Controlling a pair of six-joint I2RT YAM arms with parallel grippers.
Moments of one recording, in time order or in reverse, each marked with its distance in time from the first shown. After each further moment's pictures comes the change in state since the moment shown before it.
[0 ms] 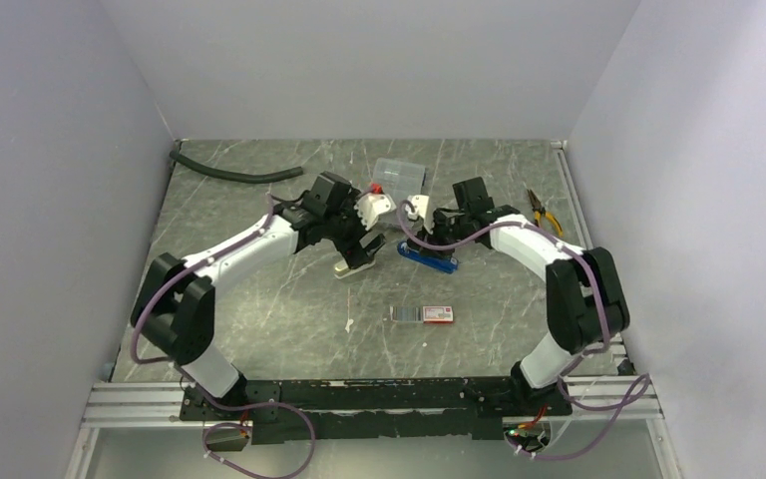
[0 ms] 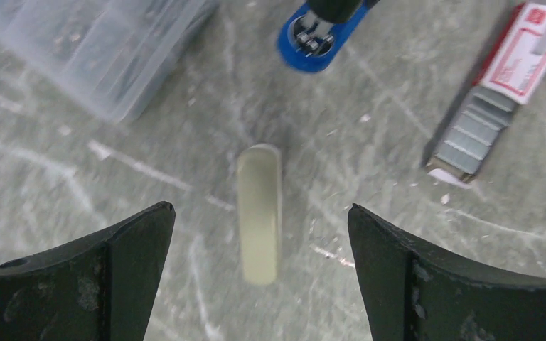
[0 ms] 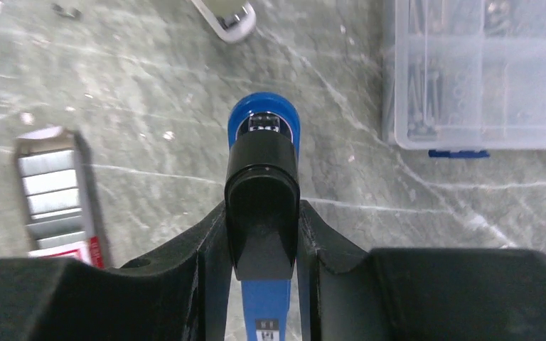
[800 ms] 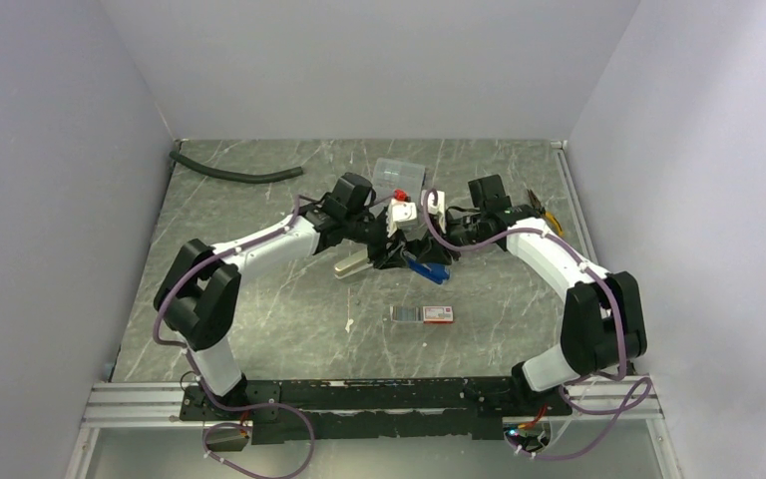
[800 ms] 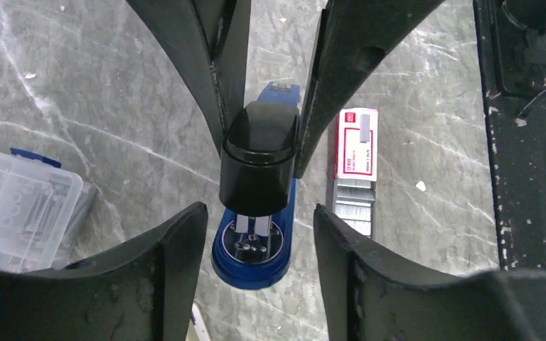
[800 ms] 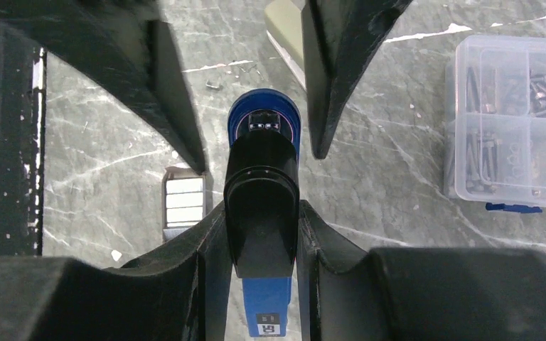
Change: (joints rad) left arm -0.070 0.139 0.047 0.217 0.461 0.026; right arm -0.041 -0.159 0.000 -0.161 -0.331 0.016
